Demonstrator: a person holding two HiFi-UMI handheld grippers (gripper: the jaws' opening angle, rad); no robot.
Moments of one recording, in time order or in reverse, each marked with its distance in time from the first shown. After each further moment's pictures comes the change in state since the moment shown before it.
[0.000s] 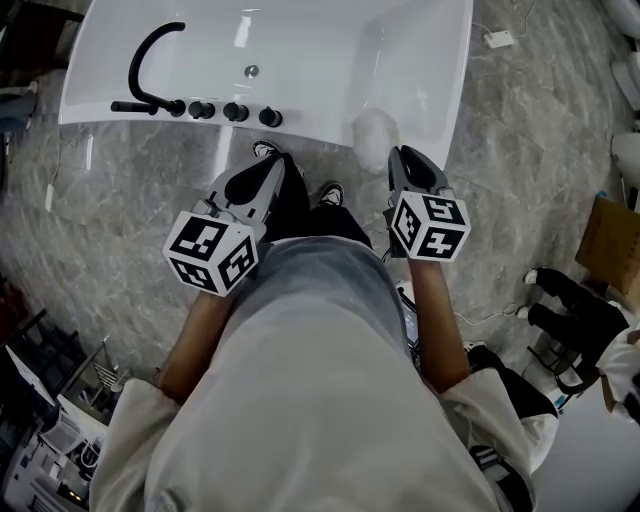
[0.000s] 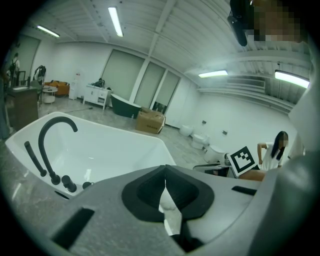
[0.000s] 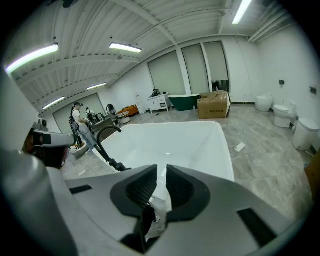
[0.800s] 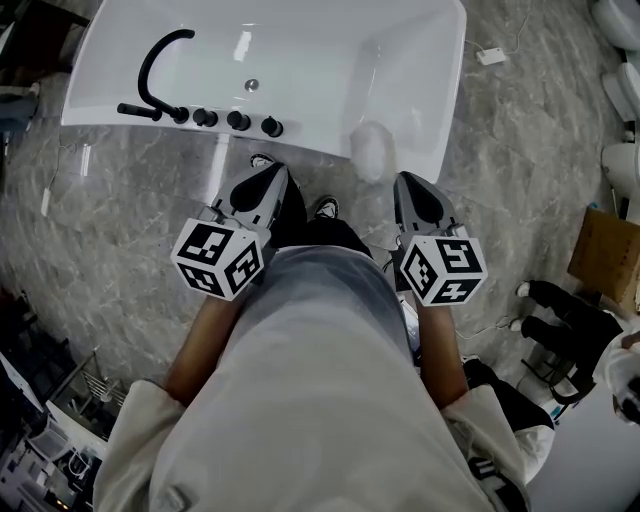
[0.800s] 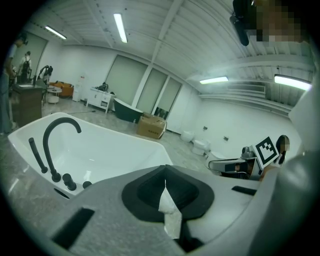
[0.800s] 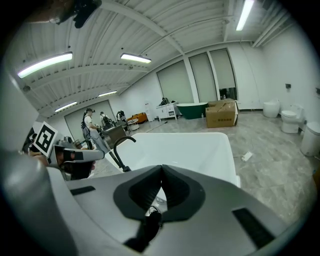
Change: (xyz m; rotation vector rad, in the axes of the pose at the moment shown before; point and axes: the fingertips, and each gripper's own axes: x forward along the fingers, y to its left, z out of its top) left arm -0.014 -0.007 0.000 -0.029 -0.070 0.012; right arm -0.070 0.038 0.030 -0.044 -0.092 0.097
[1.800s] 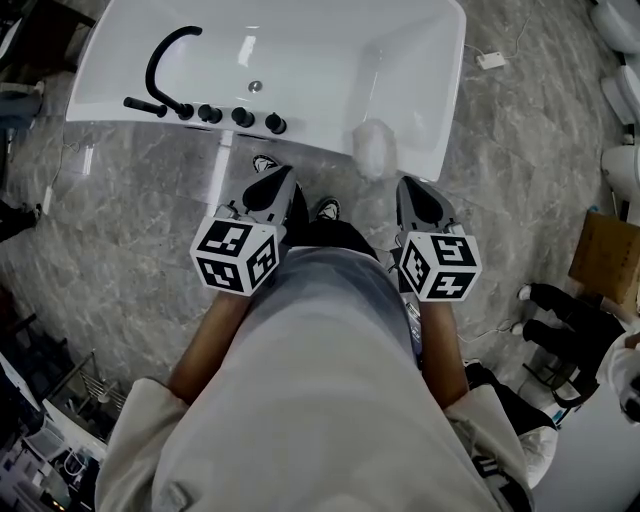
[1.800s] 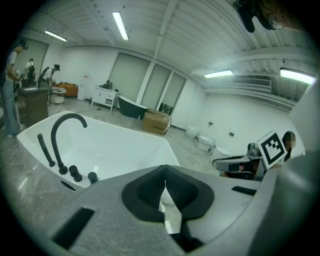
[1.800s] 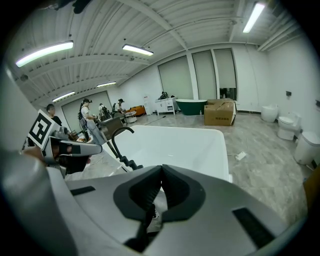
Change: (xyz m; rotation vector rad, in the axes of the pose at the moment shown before) left arm -0.007 -0.010 -0.022 -0.006 0.052 0.068; right arm -0.013 0.000 -0.023 -0.051 0.072 -0.051
